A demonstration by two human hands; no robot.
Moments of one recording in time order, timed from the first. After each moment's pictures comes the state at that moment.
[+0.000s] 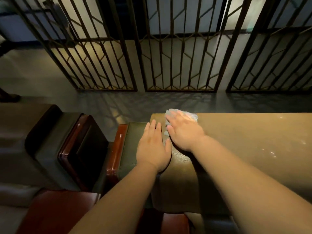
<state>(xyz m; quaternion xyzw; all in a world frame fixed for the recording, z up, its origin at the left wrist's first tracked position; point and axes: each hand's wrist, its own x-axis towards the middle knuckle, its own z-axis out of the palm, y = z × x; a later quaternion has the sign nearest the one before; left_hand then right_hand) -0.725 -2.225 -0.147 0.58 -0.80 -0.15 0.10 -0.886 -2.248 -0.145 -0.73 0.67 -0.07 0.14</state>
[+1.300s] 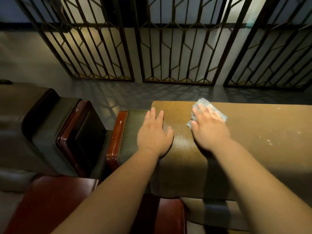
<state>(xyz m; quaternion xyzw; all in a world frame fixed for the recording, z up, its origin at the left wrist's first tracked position) -0.721 -2.223 -0.156 0.59 -0.78 -0.17 0.11 -0.923 -2.186 -0.146 -0.64 0.76 -0.06 0.08</state>
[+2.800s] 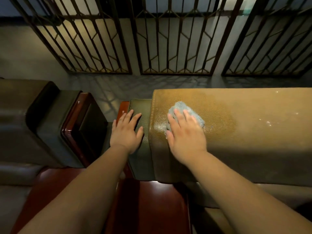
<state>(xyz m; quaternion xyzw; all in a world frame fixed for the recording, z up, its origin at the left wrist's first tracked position) -0.603 -2.238 -0.213 0.59 -0.80 -0.10 0.05 -0.820 -2.135 -0.170 -0.69 0.72 -0.07 -0.01</state>
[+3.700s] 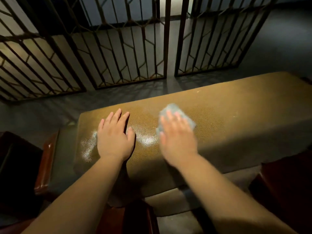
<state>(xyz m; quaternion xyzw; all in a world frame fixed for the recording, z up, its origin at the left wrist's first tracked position) -0.821 -2.208 -0.175 0.51 -0.85 -0.03 0.15 -0.995 -2.079 -0.160 -0.56 0.82 -0.12 -0.02</state>
